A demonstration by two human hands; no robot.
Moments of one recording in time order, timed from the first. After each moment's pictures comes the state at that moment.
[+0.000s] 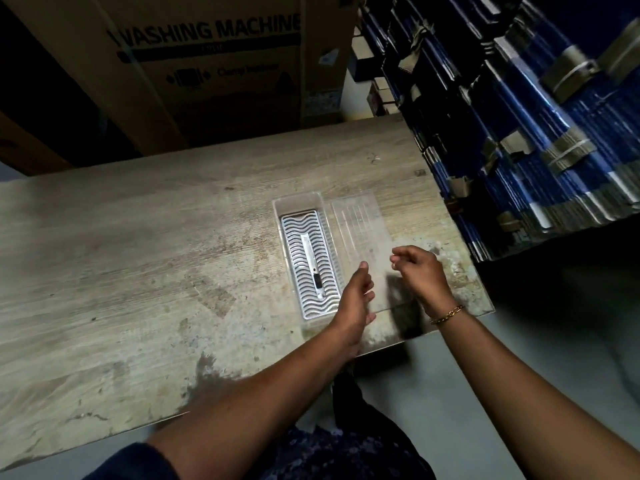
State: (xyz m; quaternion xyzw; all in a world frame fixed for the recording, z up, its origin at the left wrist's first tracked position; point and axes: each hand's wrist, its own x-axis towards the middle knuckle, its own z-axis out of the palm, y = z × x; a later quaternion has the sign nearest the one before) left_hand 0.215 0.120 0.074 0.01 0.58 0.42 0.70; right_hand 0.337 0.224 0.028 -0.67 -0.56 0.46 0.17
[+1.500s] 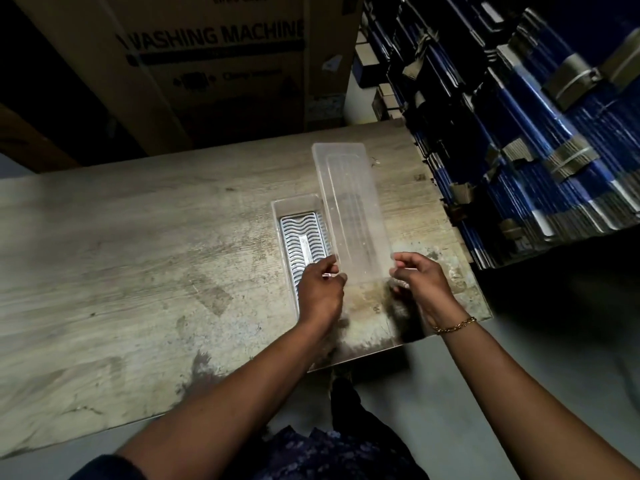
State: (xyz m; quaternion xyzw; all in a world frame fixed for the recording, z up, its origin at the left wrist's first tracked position) left_hand 0.180 0.121 0.065 0.14 0.73 0.47 0.47; right_hand 0.343 0.213 0.051 -0.63 -0.43 0.60 0.23
